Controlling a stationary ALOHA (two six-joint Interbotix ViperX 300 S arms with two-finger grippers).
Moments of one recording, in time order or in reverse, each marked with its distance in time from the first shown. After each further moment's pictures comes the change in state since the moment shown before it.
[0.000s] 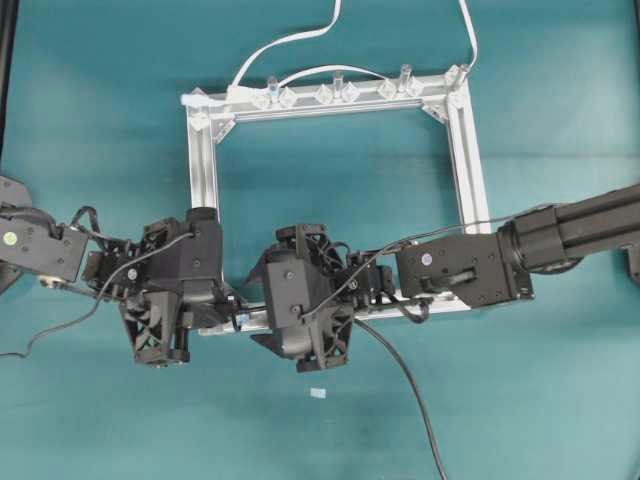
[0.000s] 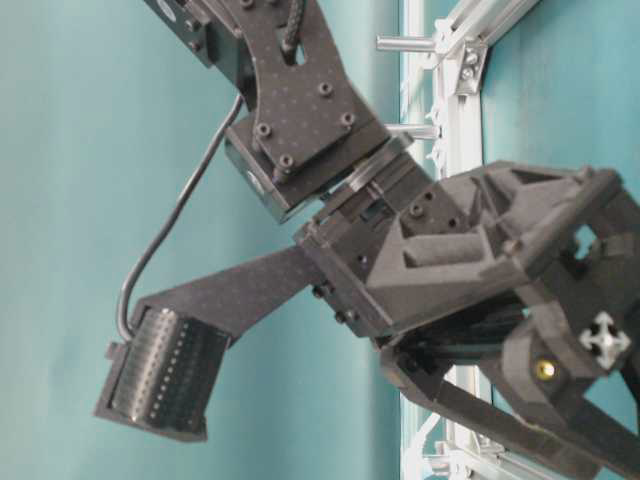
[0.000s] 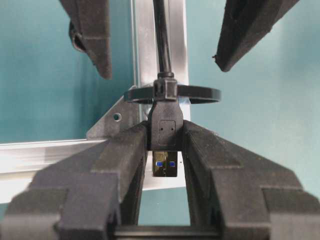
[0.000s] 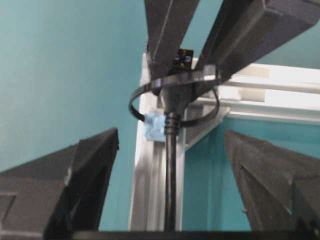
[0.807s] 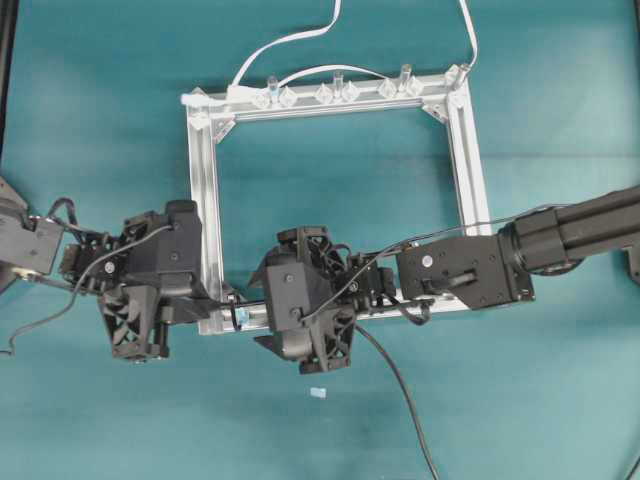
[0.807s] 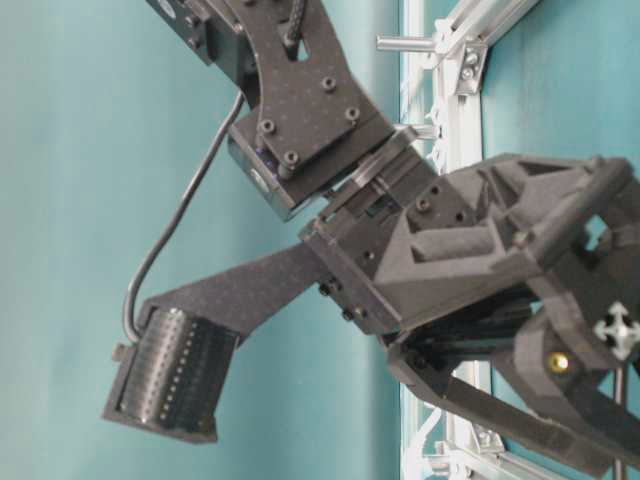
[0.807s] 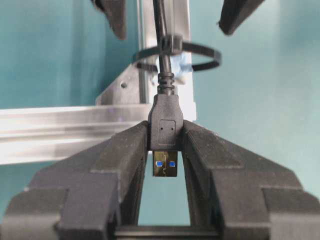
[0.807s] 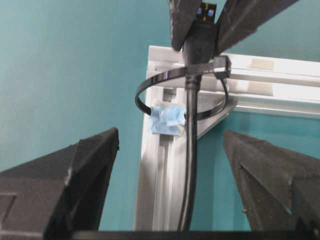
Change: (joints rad) left arm 0.000 -0.097 0.048 0.000 0.069 -0.002; right arm 0.006 0.000 0.000 0.000 0.021 0.000
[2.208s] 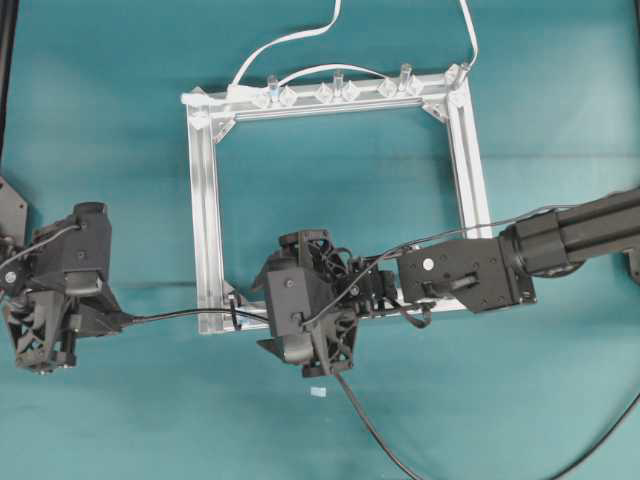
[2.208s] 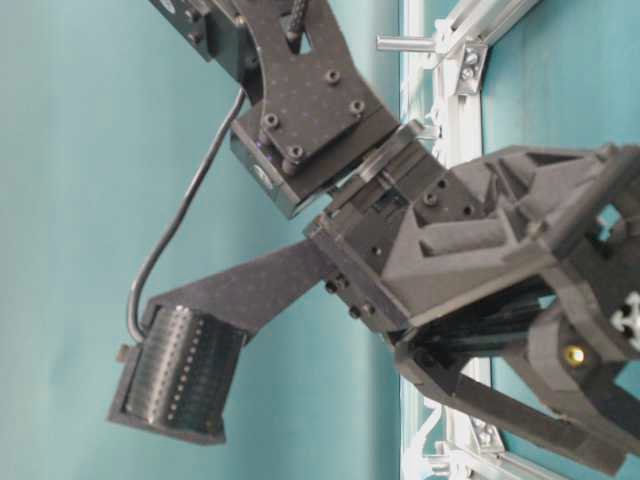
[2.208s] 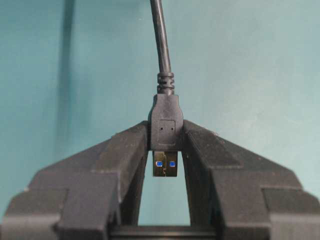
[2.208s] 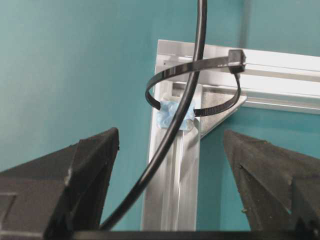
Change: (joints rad) left arm -0.149 -0.316 0.202 -0.003 0.163 -0.213; right arm 0.008 0.000 0.000 0.000 0.014 0.000
